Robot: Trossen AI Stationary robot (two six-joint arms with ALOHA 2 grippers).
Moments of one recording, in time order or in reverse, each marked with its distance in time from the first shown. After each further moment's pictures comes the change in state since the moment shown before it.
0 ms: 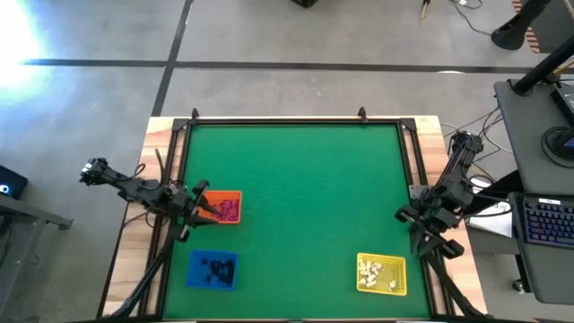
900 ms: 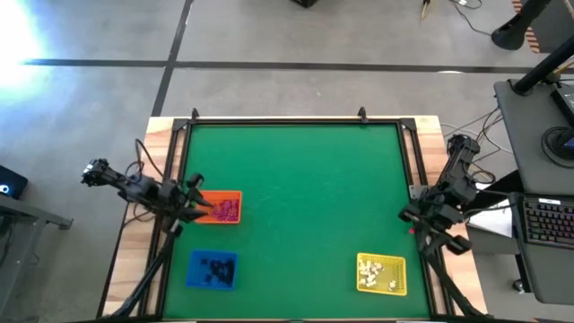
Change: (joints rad) left arm 0.002 -0.034 0.002 0.232 -0.008 -0.017; right arm 0.000 -0.105 0.039 -0.133 -0.072 0.070
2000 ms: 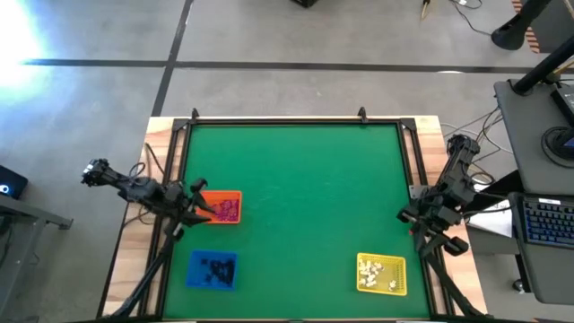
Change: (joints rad) left arm 0.000 0.000 -0.014 -0.103 0.043 -0.040; right arm 0.000 0.003 -0.018 -0.003 0.017 0.000
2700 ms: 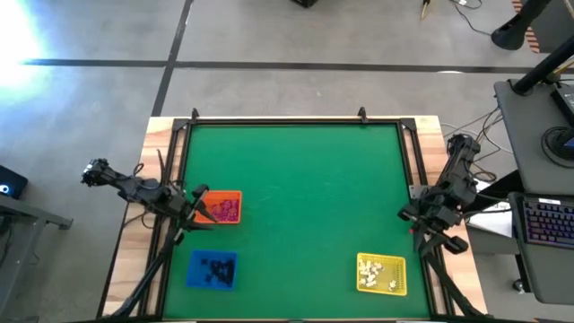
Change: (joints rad) left arm 0.000 0.000 0.039 -0.226 0.099 0.106; right arm 0.000 -0.002 0.065 -0.173 0.000 -0.006
